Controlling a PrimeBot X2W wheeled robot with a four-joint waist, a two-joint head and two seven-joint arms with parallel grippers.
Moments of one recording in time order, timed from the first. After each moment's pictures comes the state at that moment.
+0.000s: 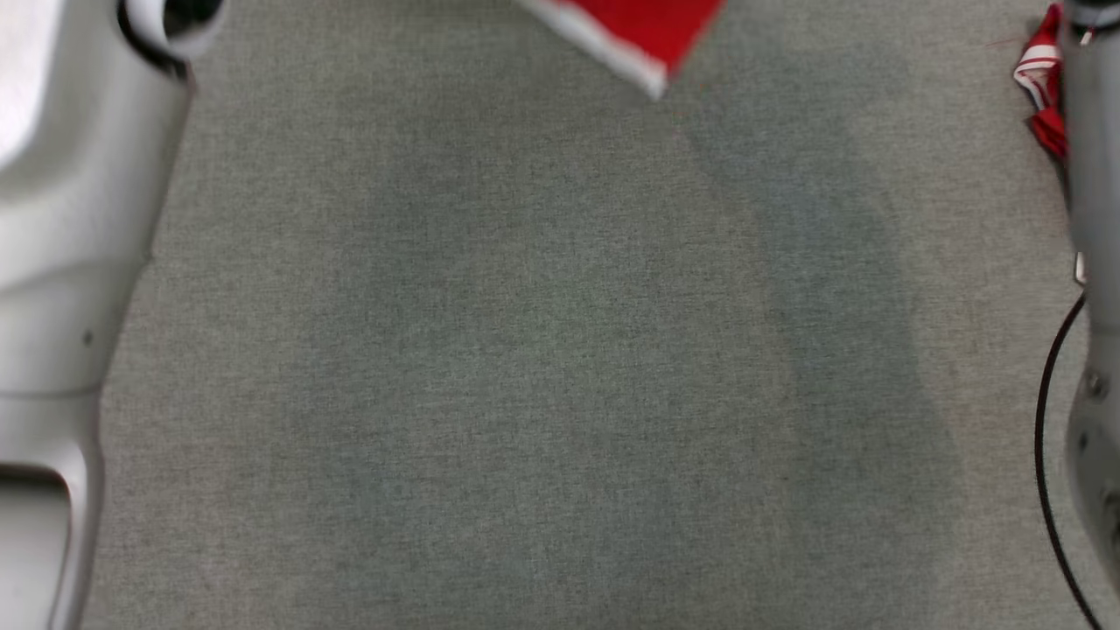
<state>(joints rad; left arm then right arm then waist) -1.31 0.28 -0.51 0.49 -0.55 -0.13 -0.23 -1.30 -0.16 0.10 0.57 0.37 0.13 -0.20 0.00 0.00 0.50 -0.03</state>
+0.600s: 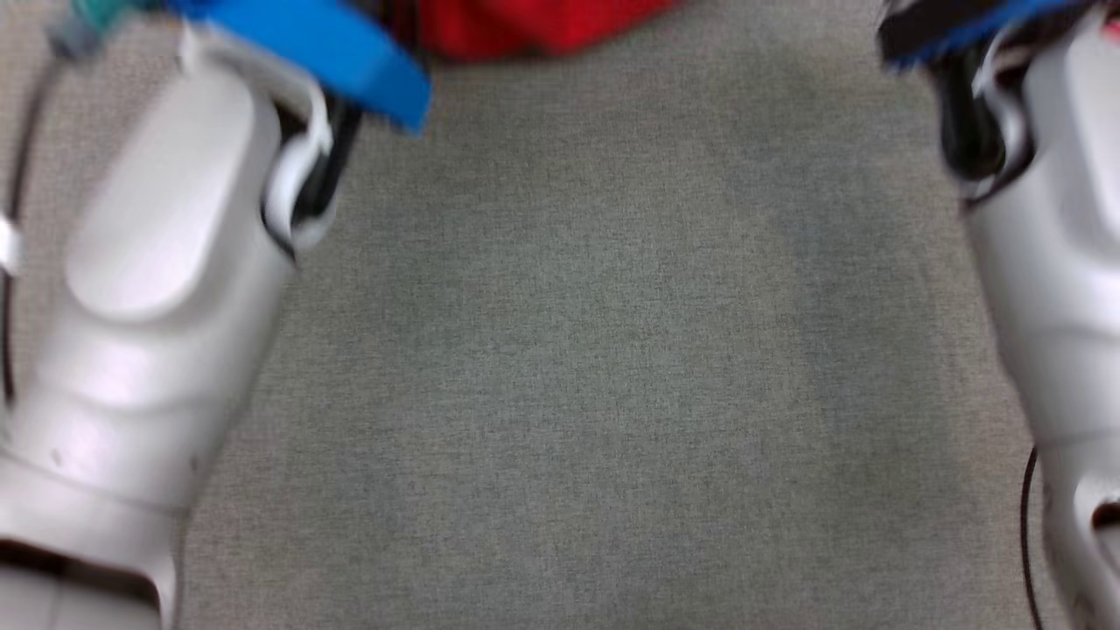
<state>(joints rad) -1.16 0.26 -0.63 0.57 -0.65 -0.13 -0.26 -1.20 -0.19 0.23 0.75 0.48 0.13 -0.26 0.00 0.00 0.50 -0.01</state>
